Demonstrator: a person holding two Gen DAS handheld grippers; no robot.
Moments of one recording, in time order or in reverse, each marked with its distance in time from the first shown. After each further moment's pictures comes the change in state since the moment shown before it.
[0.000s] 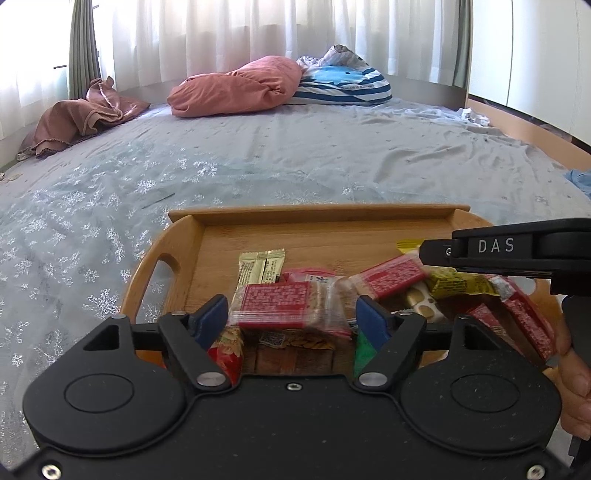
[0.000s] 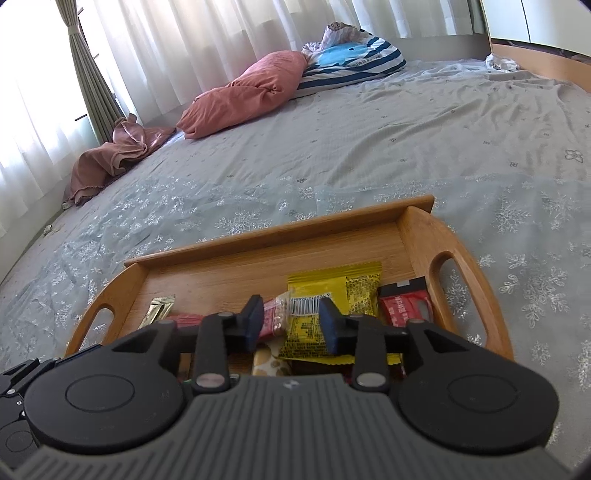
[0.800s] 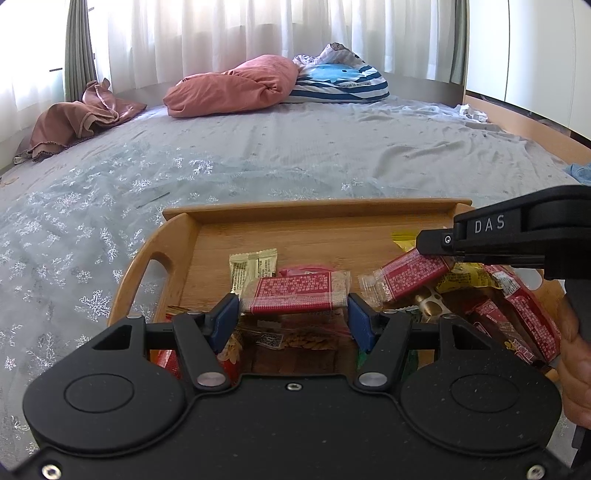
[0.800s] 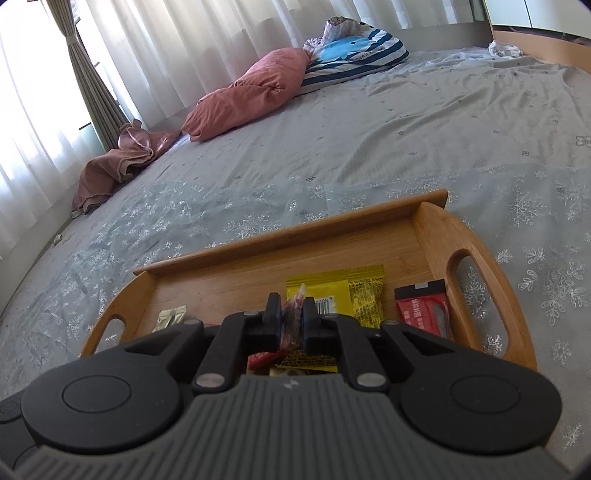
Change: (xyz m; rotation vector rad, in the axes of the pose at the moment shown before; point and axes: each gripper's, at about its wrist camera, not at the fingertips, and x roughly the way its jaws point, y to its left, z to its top) left arm 0.016 0.000 -0.004 0.014 0.001 -0.001; right arm 0.012 -0.002 0.004 0.038 0.014 0.038
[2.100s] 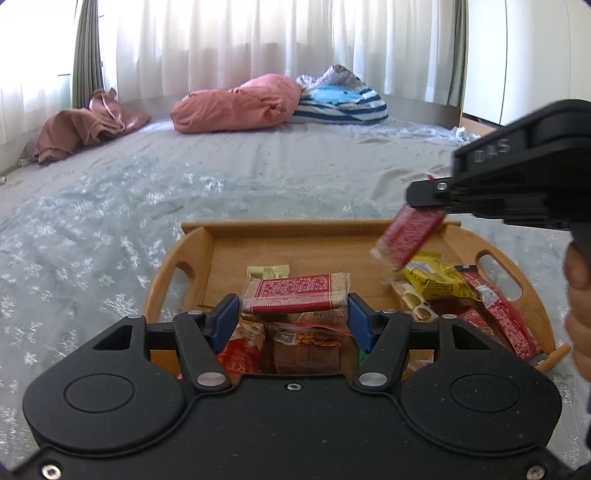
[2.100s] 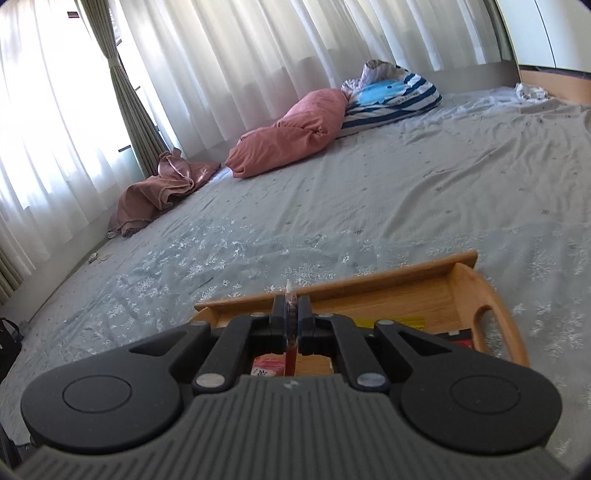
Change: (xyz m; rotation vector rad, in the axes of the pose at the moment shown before) left arm -0.034 0.013 -0.002 -0.031 -0.050 -0.016; right arm -0.042 0.037 0.023 -0.038 -0.108 0.100
